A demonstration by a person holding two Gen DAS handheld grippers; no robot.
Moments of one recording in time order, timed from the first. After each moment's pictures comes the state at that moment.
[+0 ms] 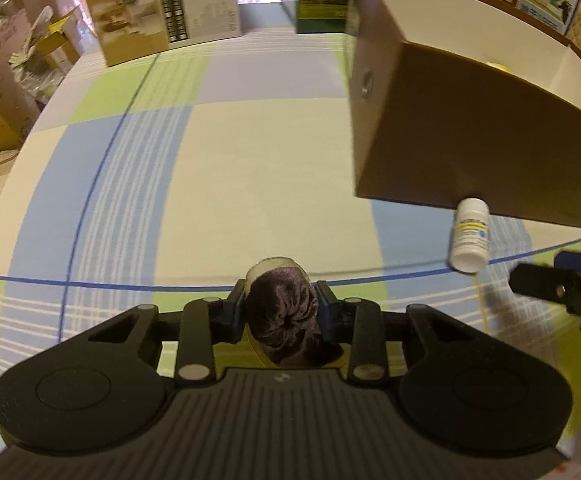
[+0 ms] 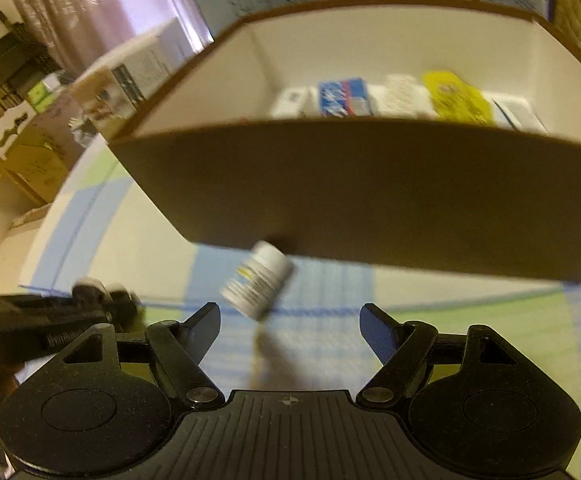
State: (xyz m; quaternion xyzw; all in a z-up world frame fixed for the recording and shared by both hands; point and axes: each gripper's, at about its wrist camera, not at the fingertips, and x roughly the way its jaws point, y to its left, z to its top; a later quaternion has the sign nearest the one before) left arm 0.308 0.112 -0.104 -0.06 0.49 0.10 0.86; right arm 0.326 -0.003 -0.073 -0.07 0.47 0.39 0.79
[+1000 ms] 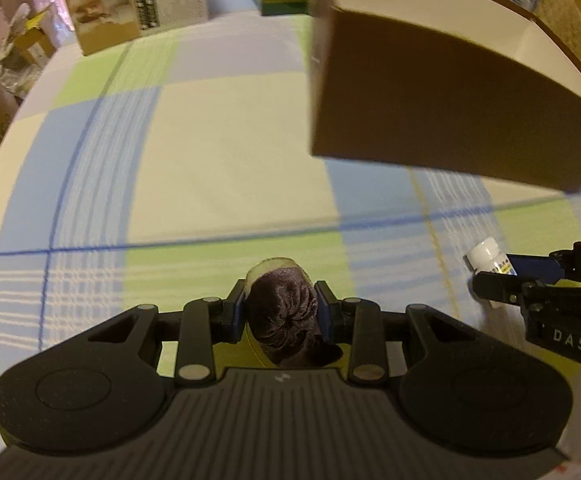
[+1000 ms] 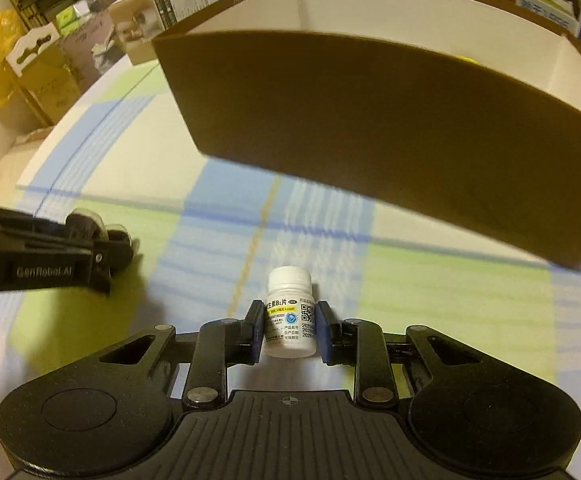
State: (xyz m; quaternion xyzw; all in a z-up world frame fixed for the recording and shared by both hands) left arm 0.282 0.087 -0.100 -0.06 0.52 0.05 0.85; right arm 0.291 -0.035 -0.091 -0.18 0.47 0.41 0.76
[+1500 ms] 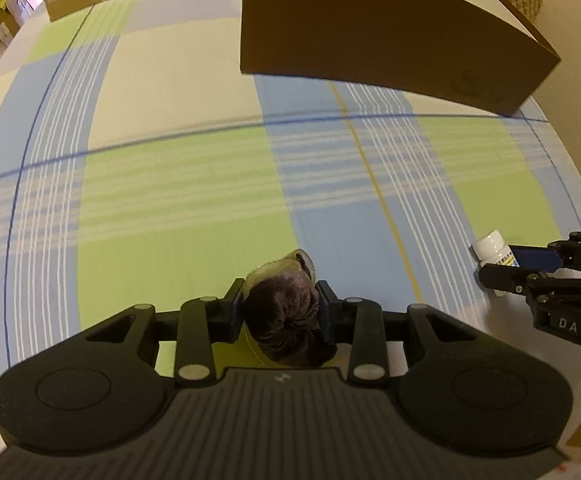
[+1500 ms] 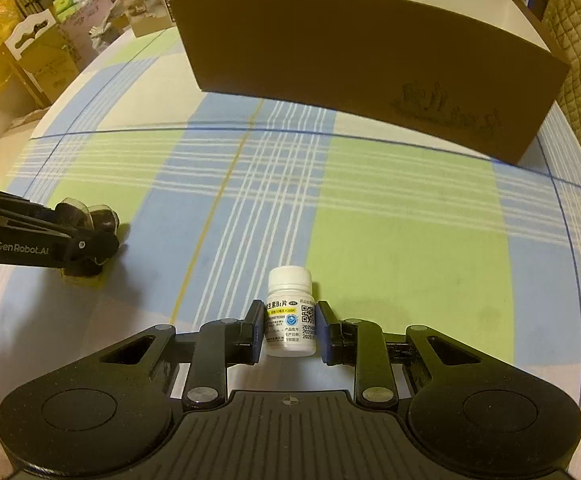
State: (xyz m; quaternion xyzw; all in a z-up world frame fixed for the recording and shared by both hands) left arm 0.219 0.057 -0.099 -0.07 0.55 -0.01 0.83; right arm 0.238 -0.107 -0.082 -0.18 0.49 0.39 0.76
